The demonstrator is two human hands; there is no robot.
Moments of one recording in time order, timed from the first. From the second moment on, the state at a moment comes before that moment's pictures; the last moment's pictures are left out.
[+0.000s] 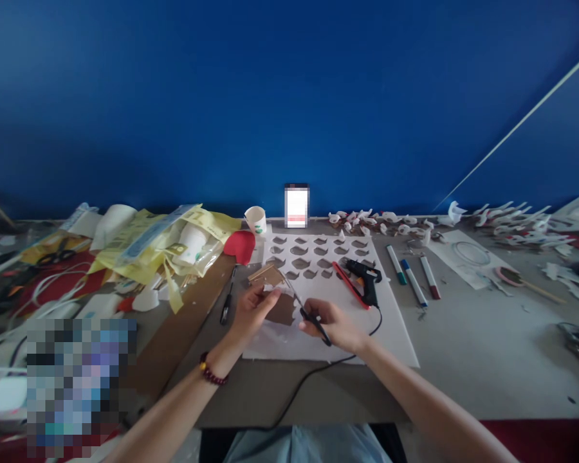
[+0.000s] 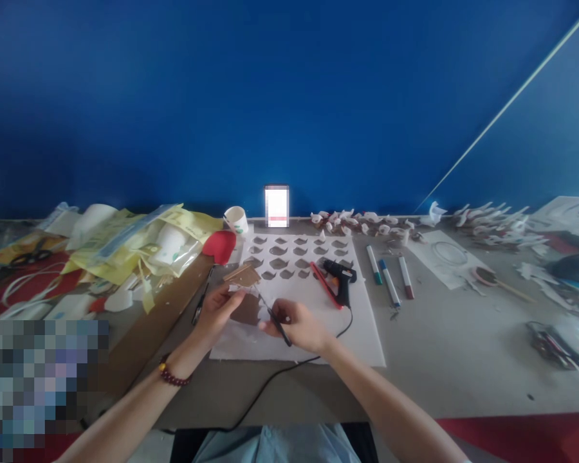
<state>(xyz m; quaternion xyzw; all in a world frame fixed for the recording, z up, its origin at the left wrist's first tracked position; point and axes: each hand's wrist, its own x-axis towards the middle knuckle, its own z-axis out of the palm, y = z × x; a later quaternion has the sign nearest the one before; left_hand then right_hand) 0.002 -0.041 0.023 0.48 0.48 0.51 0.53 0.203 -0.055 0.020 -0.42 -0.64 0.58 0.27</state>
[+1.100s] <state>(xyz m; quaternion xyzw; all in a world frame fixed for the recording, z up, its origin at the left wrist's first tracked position) 0.002 -0.041 0.022 0.46 0.49 0.51 0.55 0.197 -0.060 0.023 -0.44 -0.62 0.59 0.27</state>
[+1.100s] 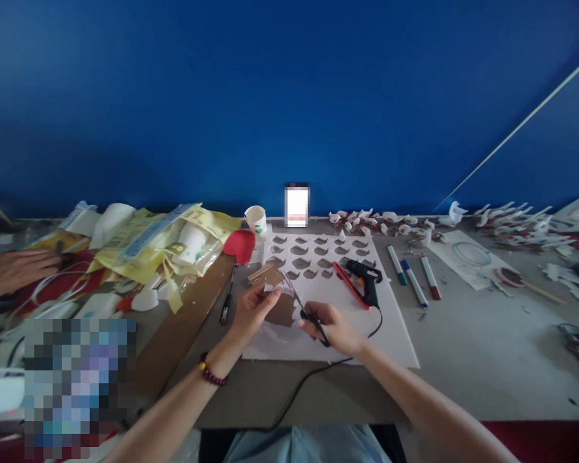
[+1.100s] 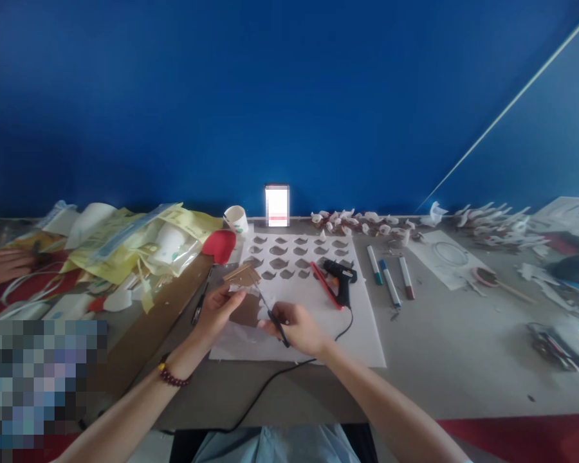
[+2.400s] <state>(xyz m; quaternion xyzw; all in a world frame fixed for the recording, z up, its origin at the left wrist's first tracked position) -0.008 -0.030 0.020 0.46 0.49 0.49 0.56 0.198 -0.059 0.022 -0.47 -0.63 0.58 0.24</state>
